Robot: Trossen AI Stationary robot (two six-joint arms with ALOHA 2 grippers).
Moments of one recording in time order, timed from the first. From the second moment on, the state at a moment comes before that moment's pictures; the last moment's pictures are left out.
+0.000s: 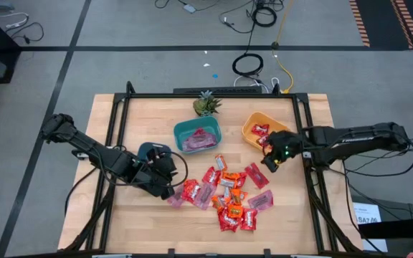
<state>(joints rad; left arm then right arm) -0.48 1.37 1.13 -0.82 -0.50 -0.72 0.01 0.89 0.65 -0.69 -0.08 0.84</state>
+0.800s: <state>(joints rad) -0.48 1.37 1.13 -0.82 -0.51 -0.72 0.18 1.25 0.65 -0.64 0.14 0.96</state>
